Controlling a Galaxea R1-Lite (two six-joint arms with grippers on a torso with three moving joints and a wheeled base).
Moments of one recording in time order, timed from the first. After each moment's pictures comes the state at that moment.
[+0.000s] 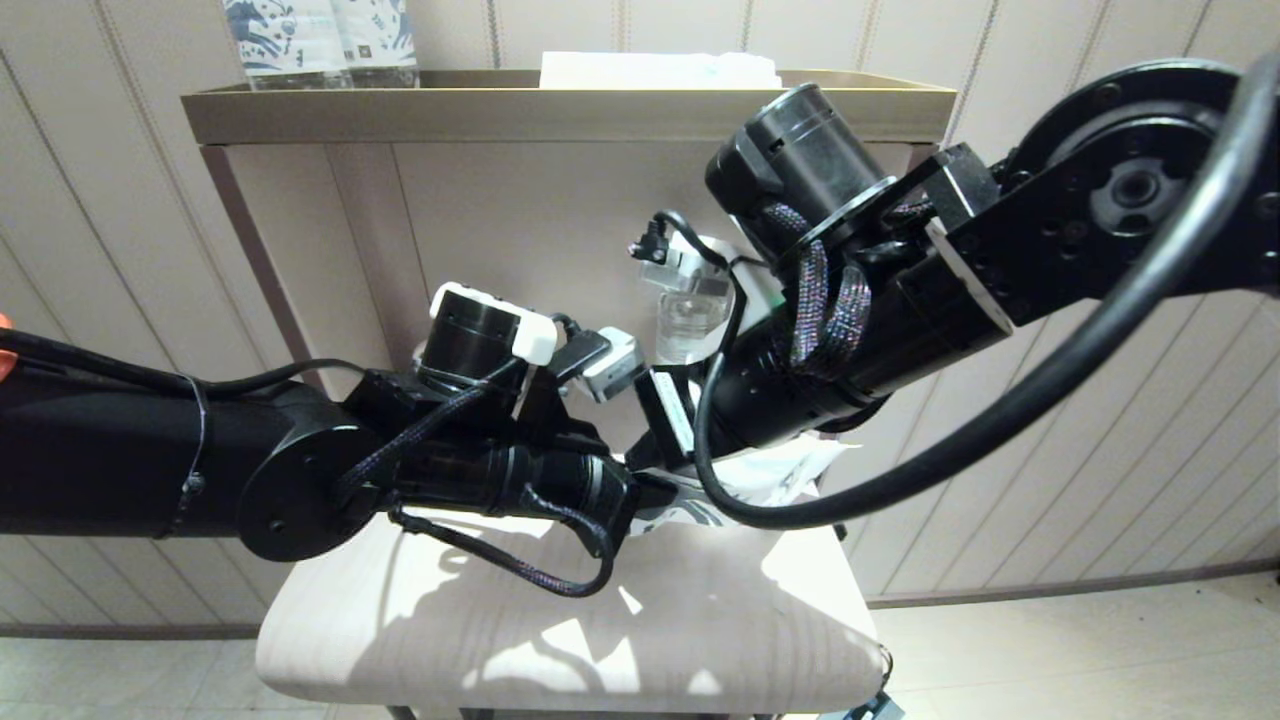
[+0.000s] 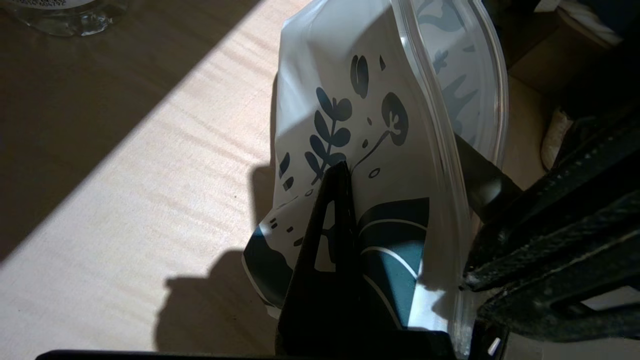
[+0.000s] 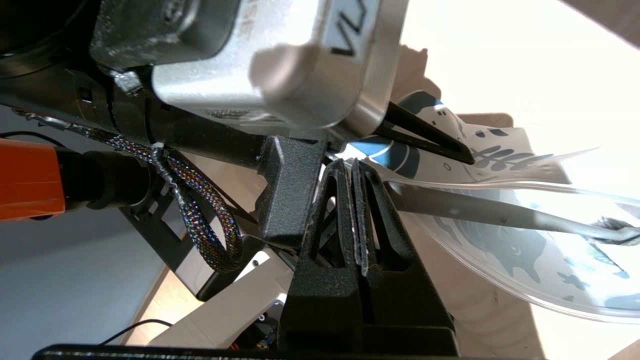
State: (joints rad) left arm -0.69 1.84 -1.12 -0.19 -0.44 0.07; right arm 0.78 1.90 -1.93 0.78 0.21 0.32
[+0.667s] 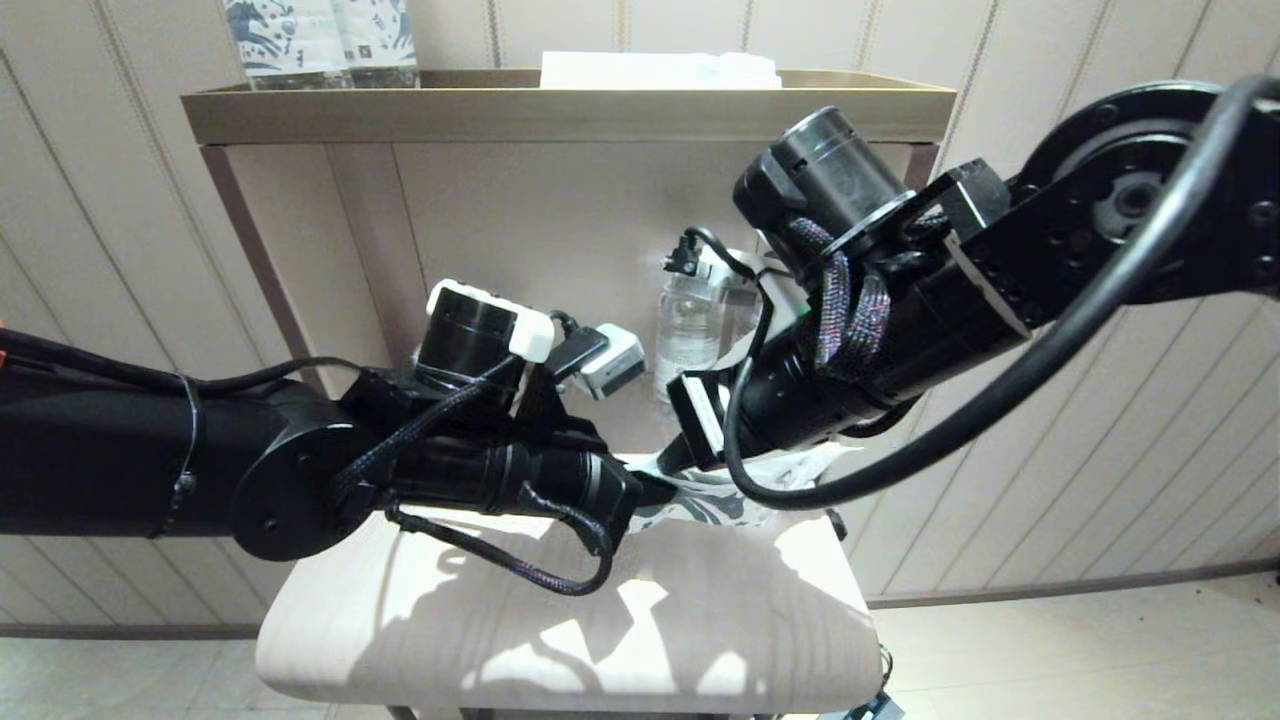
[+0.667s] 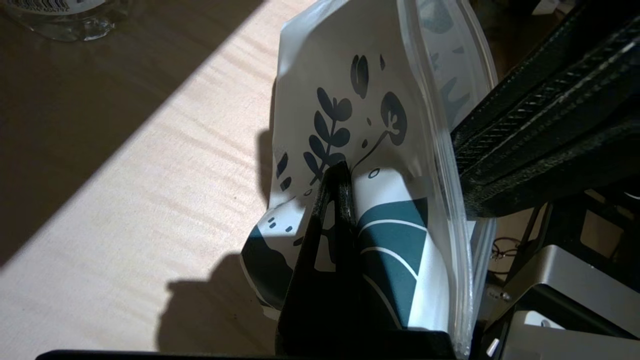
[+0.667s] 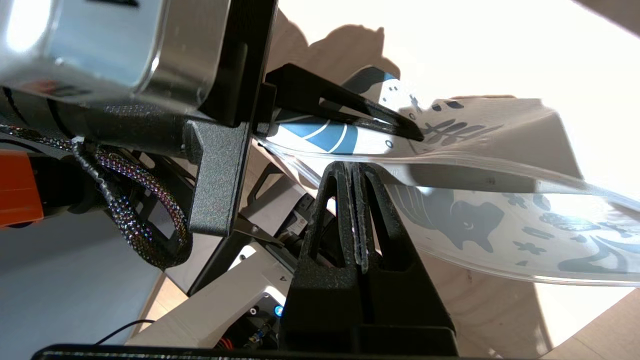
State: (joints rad) left arm -0.69 1.83 -1.12 -0.19 -0.44 0.07; right arm 0.74 1.88 -1.87 0.79 0.21 0.32
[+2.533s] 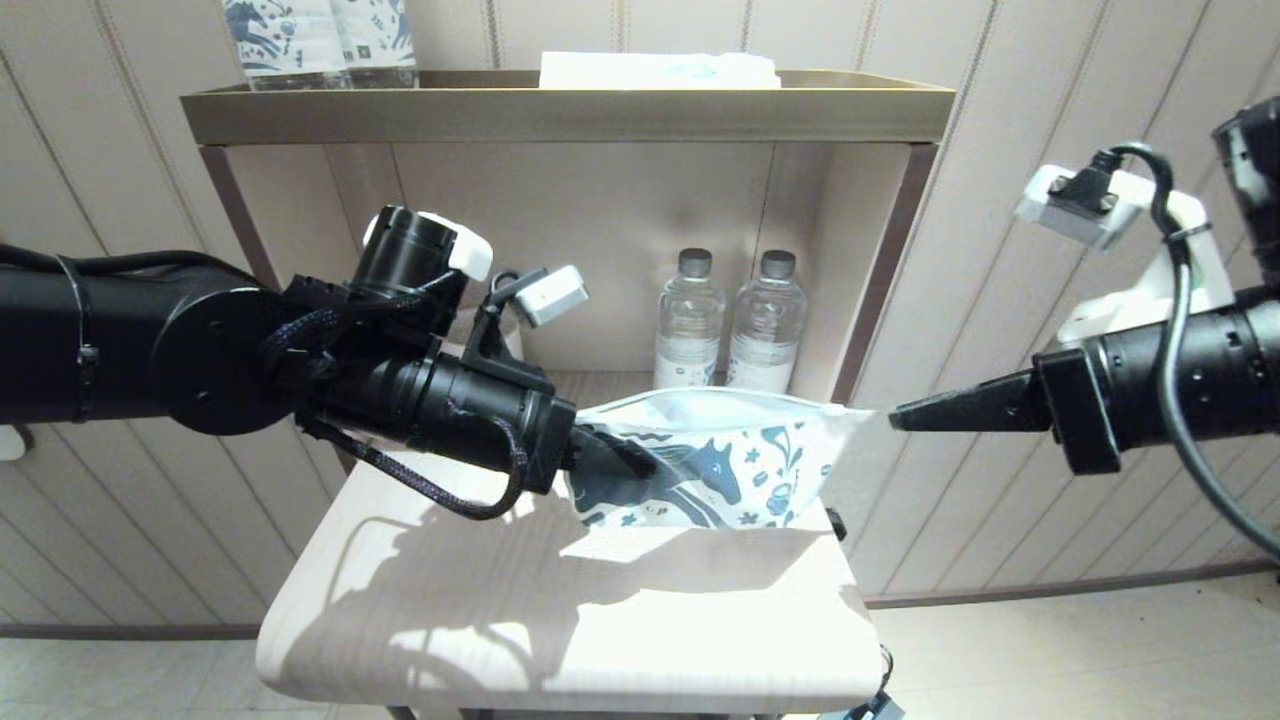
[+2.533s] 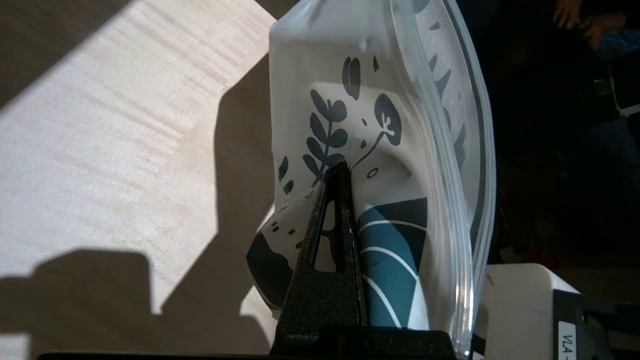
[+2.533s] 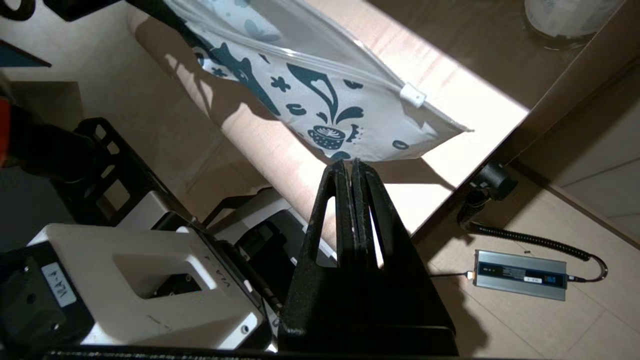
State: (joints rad) left arm -0.57 1.80 -1.33 0.18 -0.81 -0.04; right arm 0.34 1.40 -1.33 0.51 0.48 -0.04
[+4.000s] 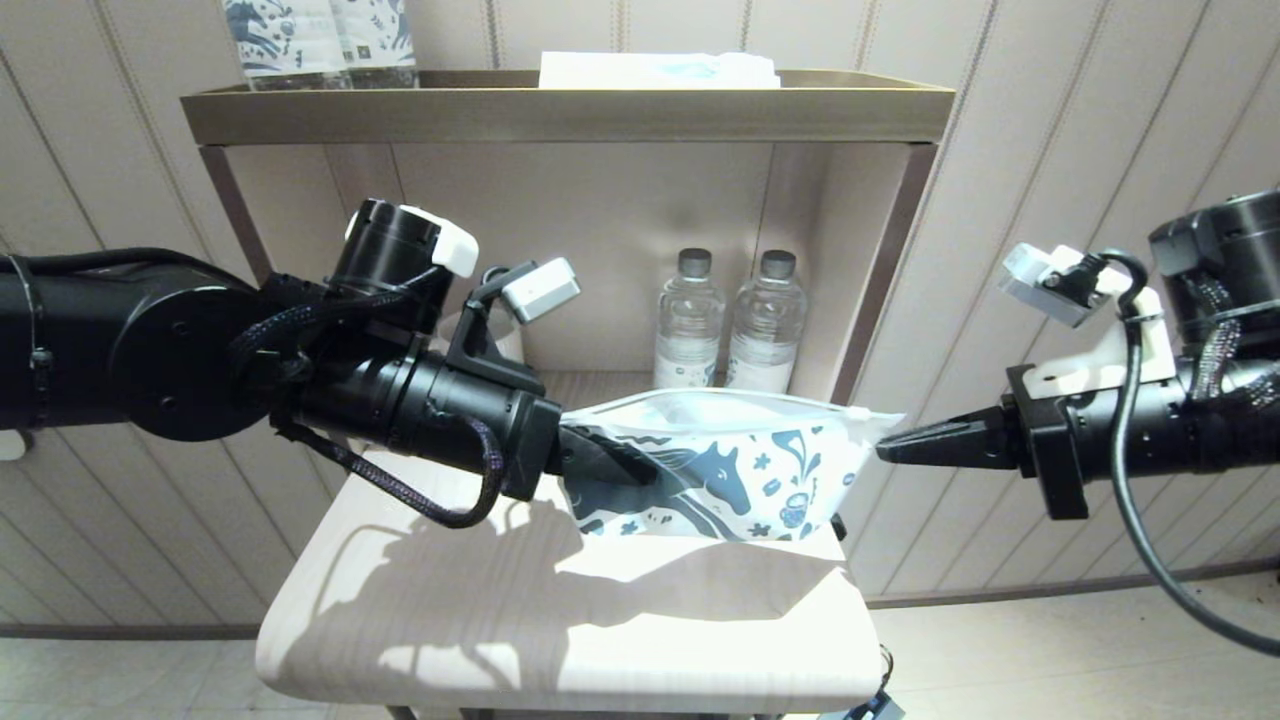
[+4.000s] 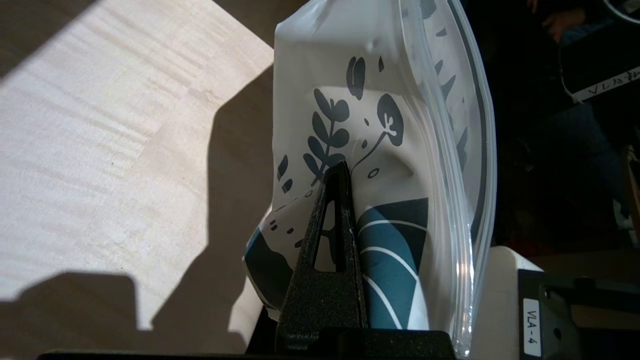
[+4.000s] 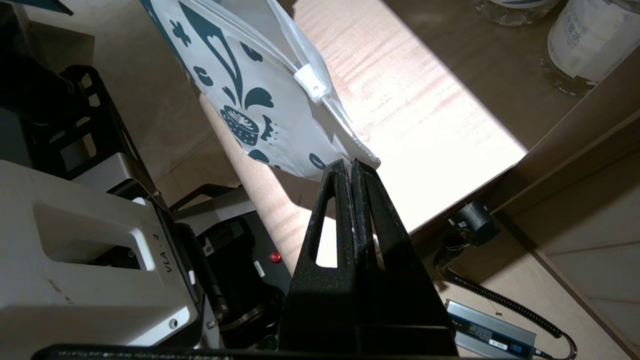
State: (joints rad) left arm -0.57 1.77 -1.31 0.18 -0.88 -0.03; right arm 0.16 1.47 -1.12 0.28 0.77 -0.35
